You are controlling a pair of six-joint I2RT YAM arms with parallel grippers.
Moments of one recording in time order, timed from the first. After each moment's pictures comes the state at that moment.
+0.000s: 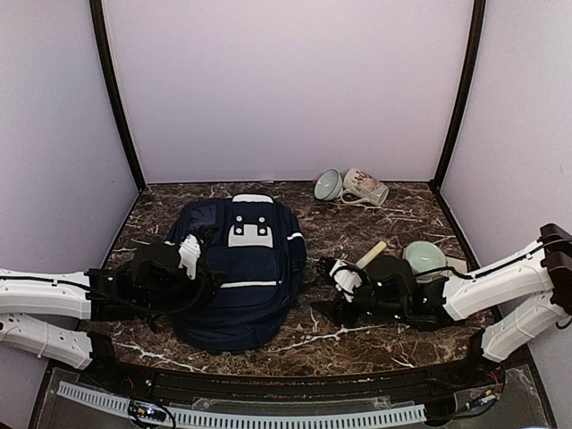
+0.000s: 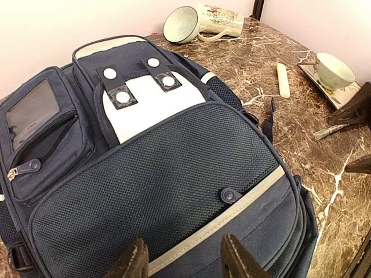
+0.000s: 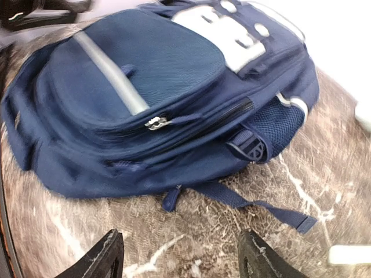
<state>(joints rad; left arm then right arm) -1.02 1.01 0.51 -0.05 -0.40 -0.28 1.10 1.40 0.53 0.37 0.11 -0.03</state>
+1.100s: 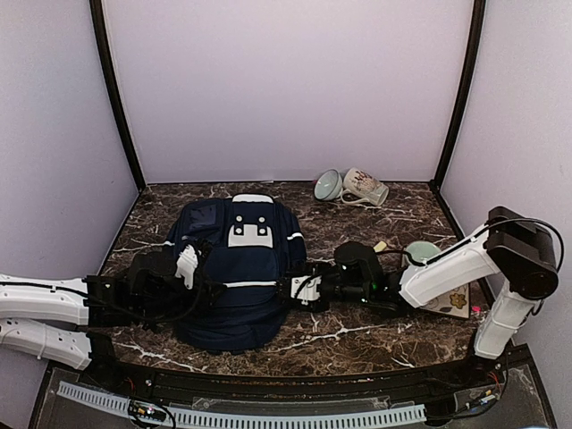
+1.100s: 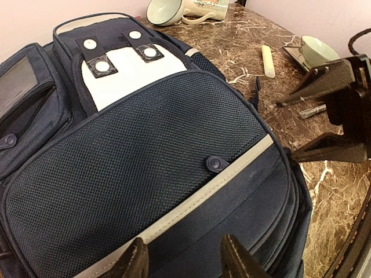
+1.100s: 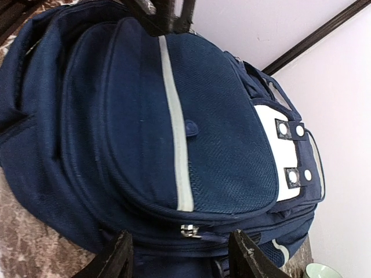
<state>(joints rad) -1.02 0.97 0.44 -0.05 -0.31 -0.31 1.06 1.70 0.70 0.60 -0.11 -0.78</state>
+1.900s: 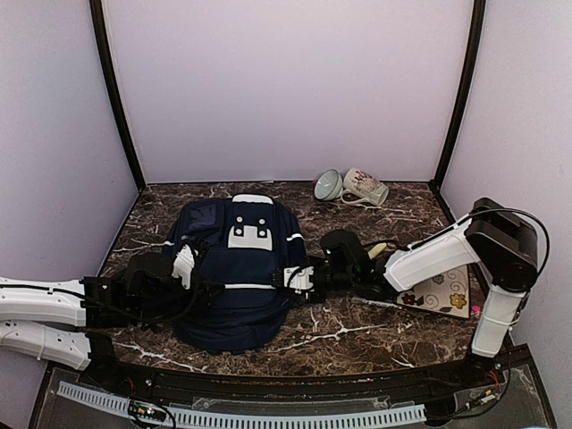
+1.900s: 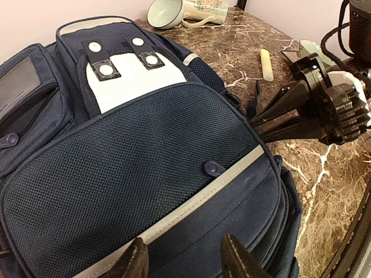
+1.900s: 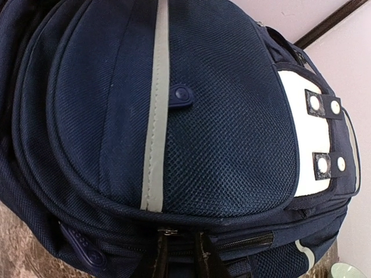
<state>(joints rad) -1.02 0.93 0.43 -0.05 -0.31 -0.32 0.97 1.82 0.87 0.41 -0.22 -0.80</state>
